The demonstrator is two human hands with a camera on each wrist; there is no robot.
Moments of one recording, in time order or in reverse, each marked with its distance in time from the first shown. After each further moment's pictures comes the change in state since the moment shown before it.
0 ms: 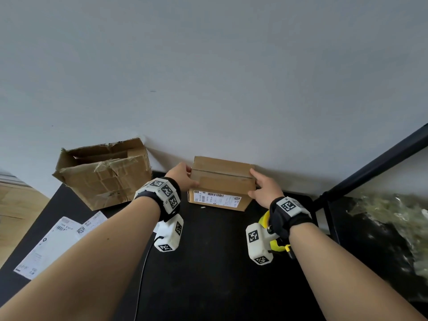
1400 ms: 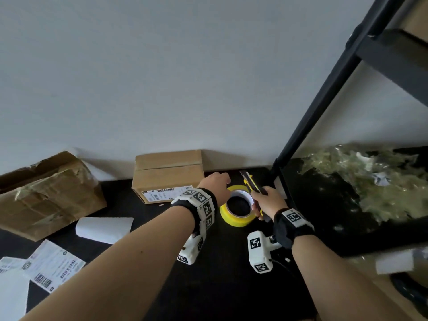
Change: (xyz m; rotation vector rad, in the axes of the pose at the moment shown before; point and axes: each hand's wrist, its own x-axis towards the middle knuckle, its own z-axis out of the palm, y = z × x) left_hand -0.047 0.129 0.143 0.525 -0.242 0.439; right_hand -0.068 0.116 -0.035 0.459 0.195 0.391
